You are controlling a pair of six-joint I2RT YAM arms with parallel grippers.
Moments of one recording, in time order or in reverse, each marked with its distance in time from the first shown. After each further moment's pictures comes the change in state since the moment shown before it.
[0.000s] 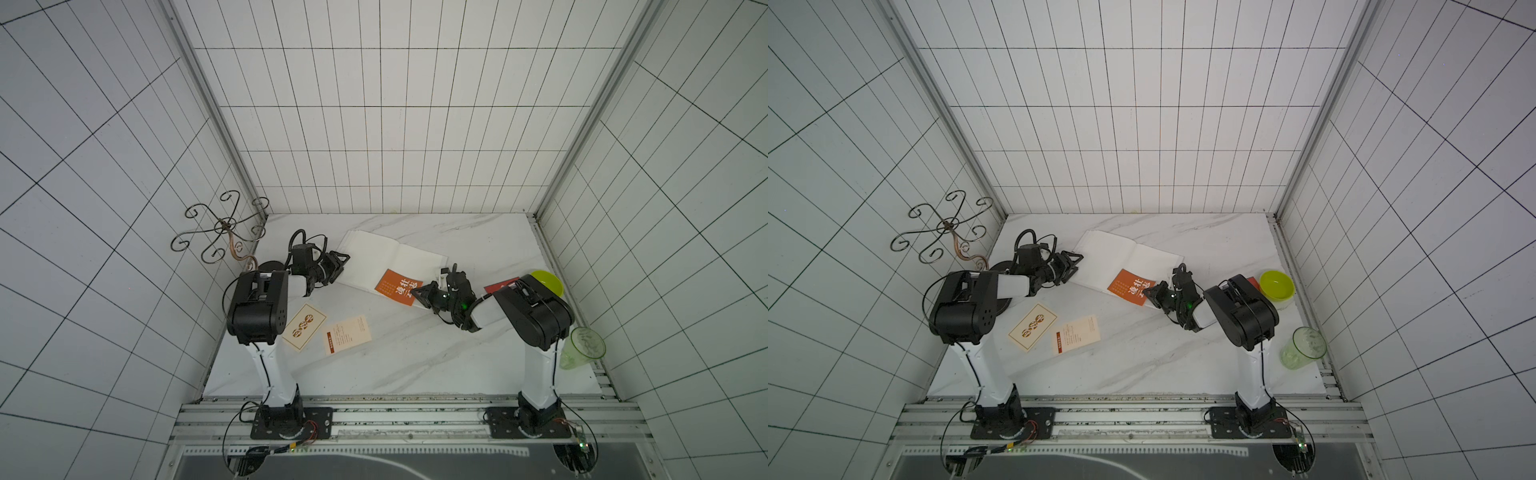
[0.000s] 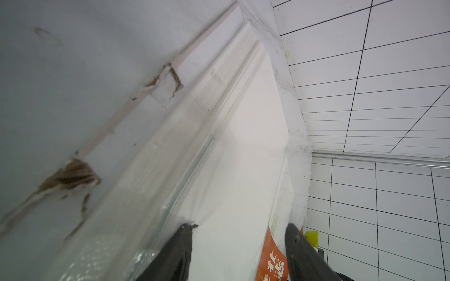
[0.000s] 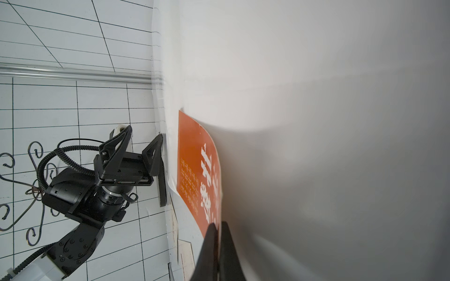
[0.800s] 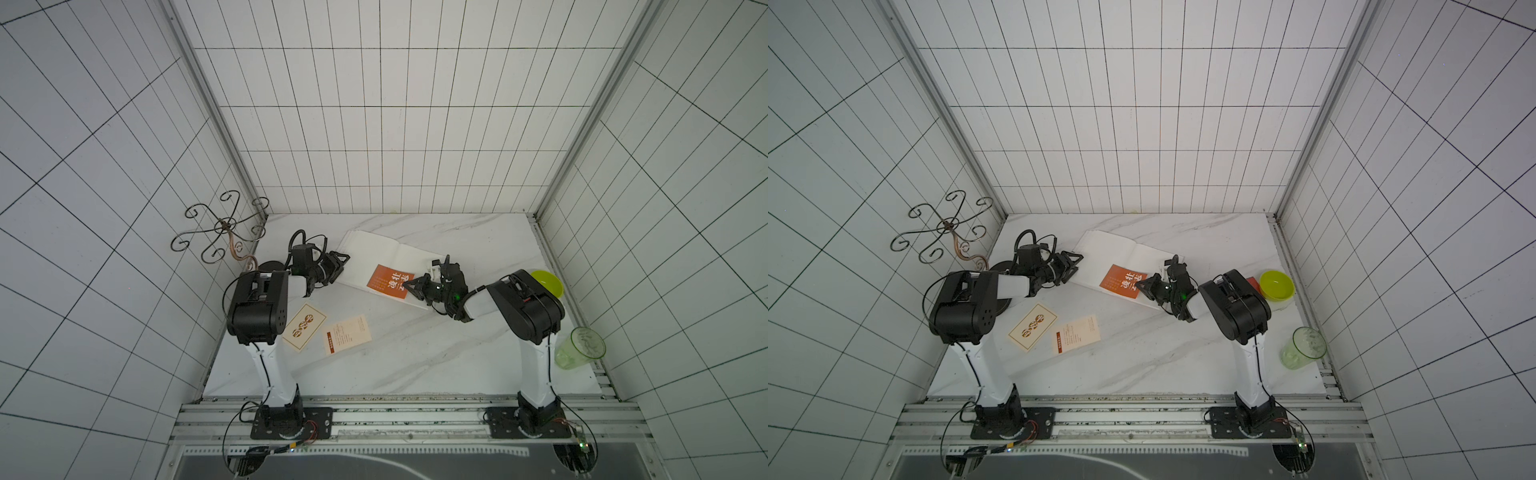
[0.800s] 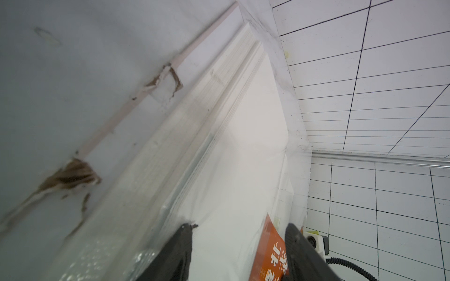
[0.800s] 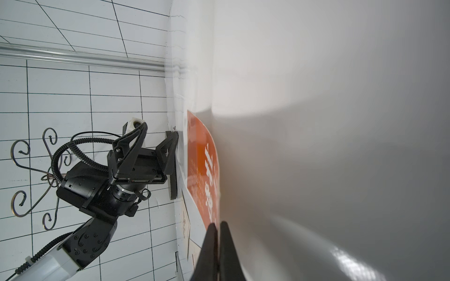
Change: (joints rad) left arm 0.000 0.000 -0.005 0.008 -0.001 0.001; right arm 0.004 0.086 0.157 -0.029 -0.090 -0.011
